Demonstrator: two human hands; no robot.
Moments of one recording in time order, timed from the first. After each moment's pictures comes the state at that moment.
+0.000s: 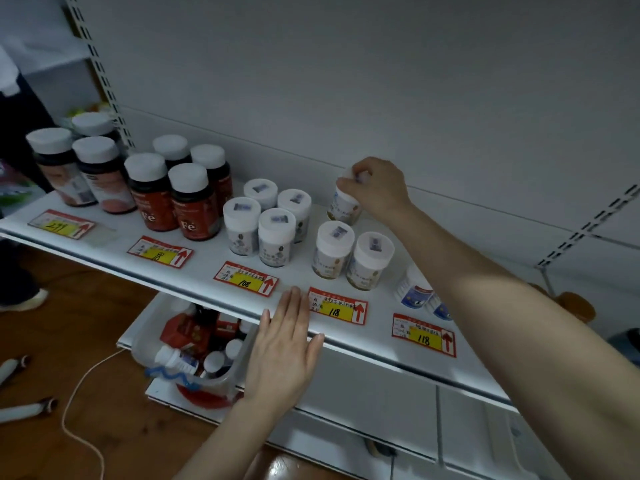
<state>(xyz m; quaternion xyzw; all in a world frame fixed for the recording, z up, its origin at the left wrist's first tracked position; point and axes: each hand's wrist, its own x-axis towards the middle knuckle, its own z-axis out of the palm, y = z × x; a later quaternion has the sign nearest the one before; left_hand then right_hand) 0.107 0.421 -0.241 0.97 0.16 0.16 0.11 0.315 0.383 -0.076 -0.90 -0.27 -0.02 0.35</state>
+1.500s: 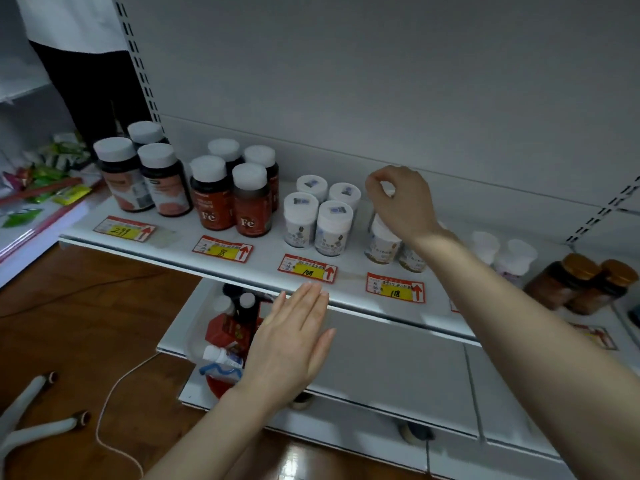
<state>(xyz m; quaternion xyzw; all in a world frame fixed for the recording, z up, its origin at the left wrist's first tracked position) 0.035 0.499 -0.200 0.97 0.01 0.24 0.11 0.235 0.408 -0.093 -0.88 -0.30 -0.12 0.35</state>
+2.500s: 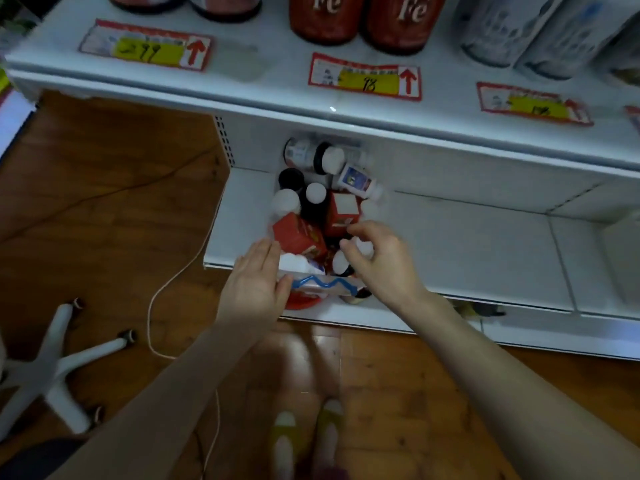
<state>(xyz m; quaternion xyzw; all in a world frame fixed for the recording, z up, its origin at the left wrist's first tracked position) -0.029 0.722 -0.410 0.97 0.11 0.01 0.21 0.061 0.558 -0.358 -0.91 -0.20 0.09 0.34</state>
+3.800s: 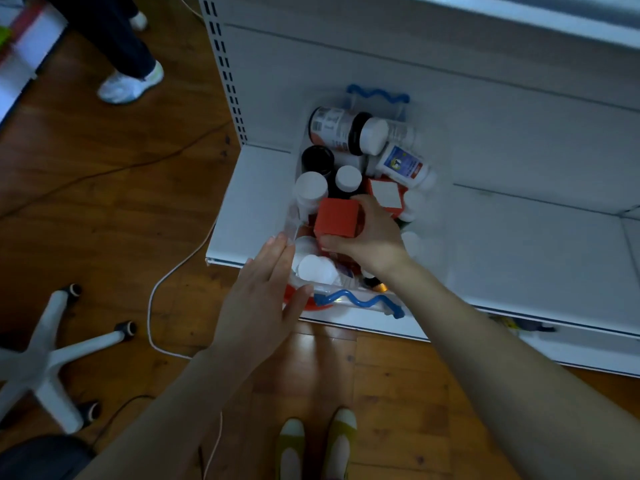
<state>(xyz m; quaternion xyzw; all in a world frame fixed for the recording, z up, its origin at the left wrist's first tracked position) -0.021 0.750 -0.479 0.97 0.07 0.02 0.22 0.121 0.625 -0.460 -0.89 -0.14 0.19 0.38</state>
